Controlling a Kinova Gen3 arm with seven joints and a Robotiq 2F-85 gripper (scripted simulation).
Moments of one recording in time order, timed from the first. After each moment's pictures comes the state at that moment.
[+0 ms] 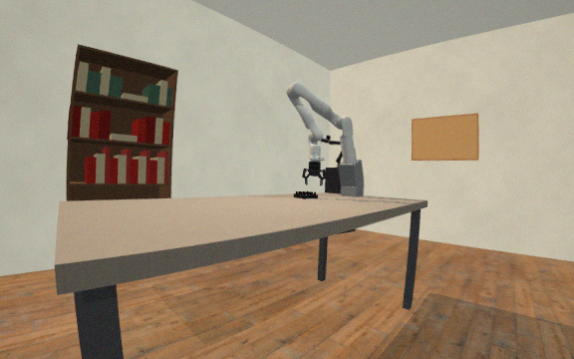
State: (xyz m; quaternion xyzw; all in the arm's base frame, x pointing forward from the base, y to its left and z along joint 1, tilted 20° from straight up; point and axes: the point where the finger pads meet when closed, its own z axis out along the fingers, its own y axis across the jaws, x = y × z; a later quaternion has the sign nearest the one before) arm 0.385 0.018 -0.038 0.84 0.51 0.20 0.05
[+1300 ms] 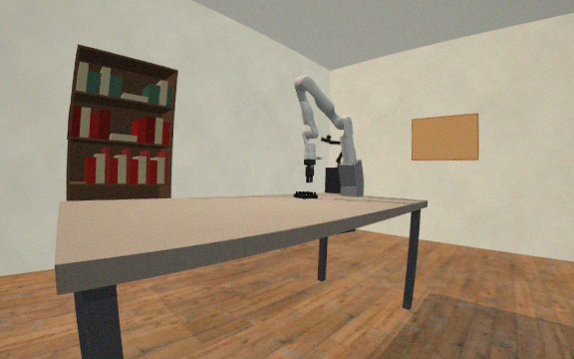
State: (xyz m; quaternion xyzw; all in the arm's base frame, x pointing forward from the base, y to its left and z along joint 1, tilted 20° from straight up) arm 0.396 -0.007 -0.019 0.24 0.95 0.09 0.15
